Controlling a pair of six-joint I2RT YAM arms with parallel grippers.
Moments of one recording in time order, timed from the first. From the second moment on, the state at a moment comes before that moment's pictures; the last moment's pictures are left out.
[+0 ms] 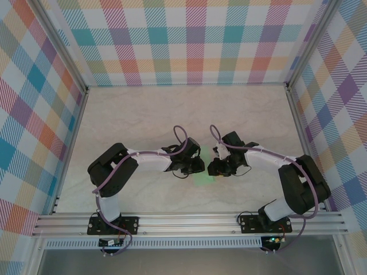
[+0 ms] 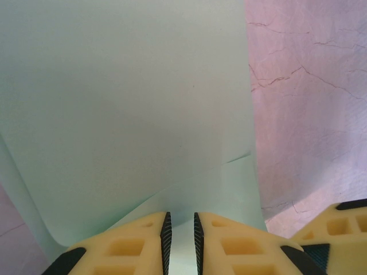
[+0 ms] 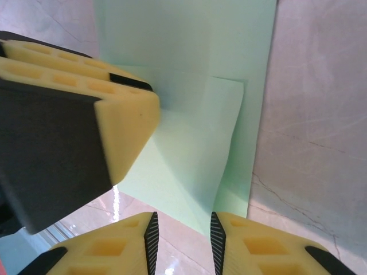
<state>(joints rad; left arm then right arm) -0.88 1.85 1.01 -0.13 0.22 -0.95 0.49 1.49 0.73 -0.53 -0.55 0.39</state>
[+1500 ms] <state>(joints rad) -0.89 1.67 0.95 -0.13 0.06 -0.97 0.47 1.48 0.55 -0.15 -0.69 0.74</state>
